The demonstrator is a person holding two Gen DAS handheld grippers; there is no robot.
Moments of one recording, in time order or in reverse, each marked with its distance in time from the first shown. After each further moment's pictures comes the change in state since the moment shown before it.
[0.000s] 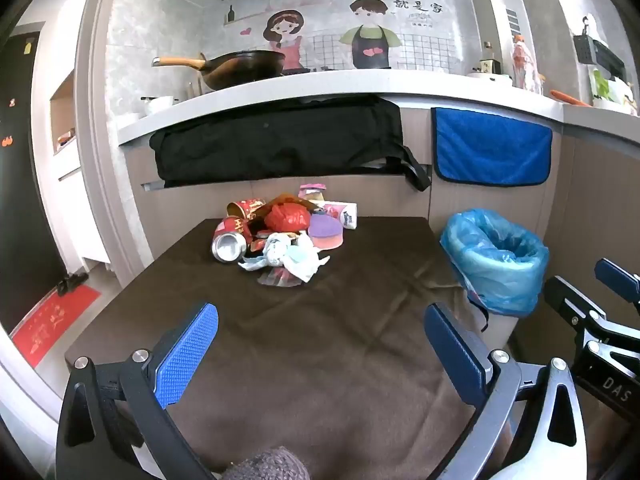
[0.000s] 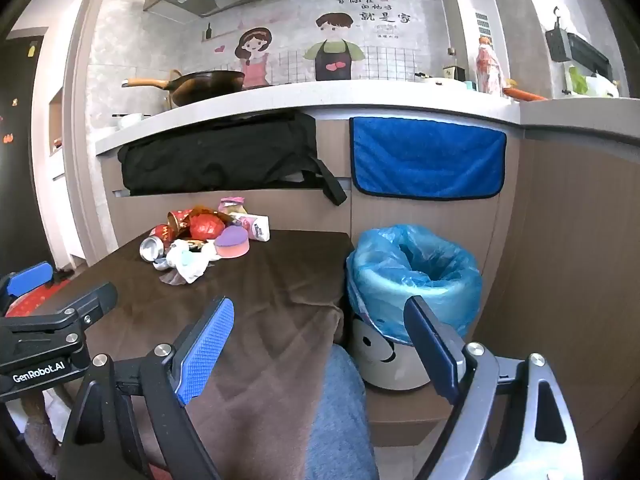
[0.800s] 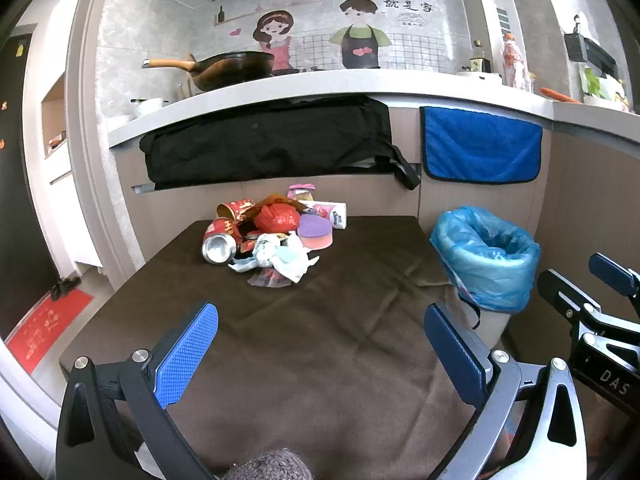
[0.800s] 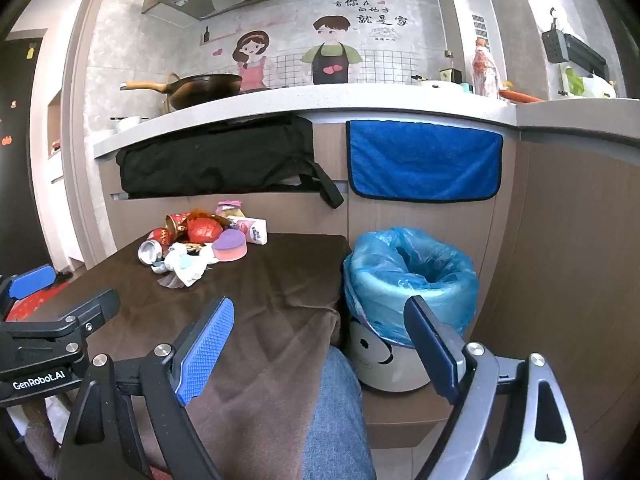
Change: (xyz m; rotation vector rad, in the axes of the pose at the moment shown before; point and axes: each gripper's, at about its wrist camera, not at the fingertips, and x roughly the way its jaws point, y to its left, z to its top) left arm 0.000 -0.006 -0.001 0.020 -0.011 -0.028; right arm -0.002 0.002 -0.001 -0.011 -0.017 -0.013
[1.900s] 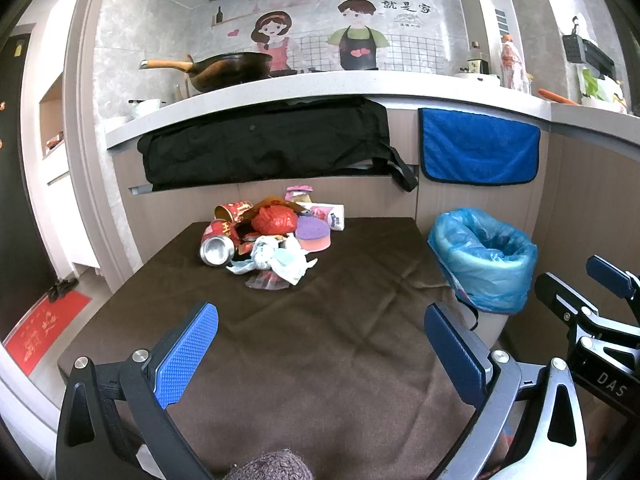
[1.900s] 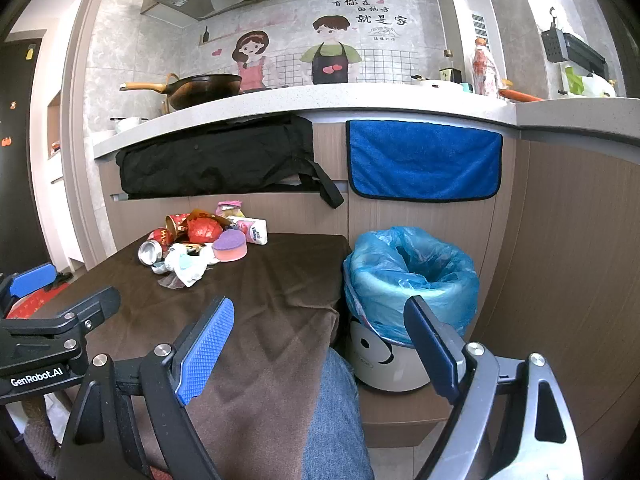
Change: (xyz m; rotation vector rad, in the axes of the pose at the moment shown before) left arm -0.001 -0.001 0.001 -0.004 0.001 0.001; right arm -0.002 -0.004 0.000 0.006 0.003 0.005
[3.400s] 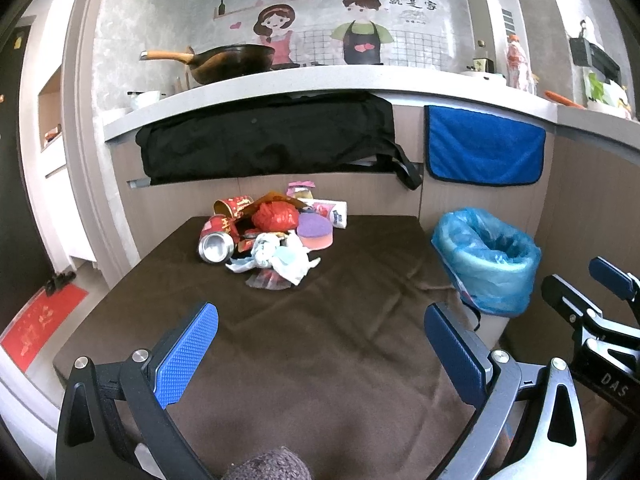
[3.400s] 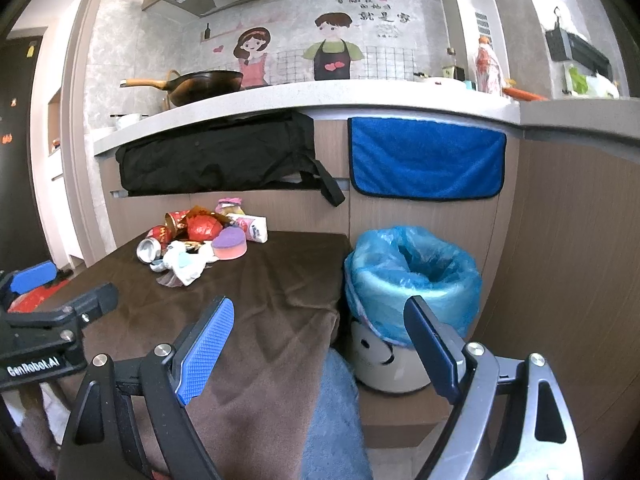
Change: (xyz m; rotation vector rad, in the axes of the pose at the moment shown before) left arm 0.016 0.004 0.009 -0.019 0.019 -0.012; right arm 0.011 0.000 0.002 -0.014 -0.004 -0.007
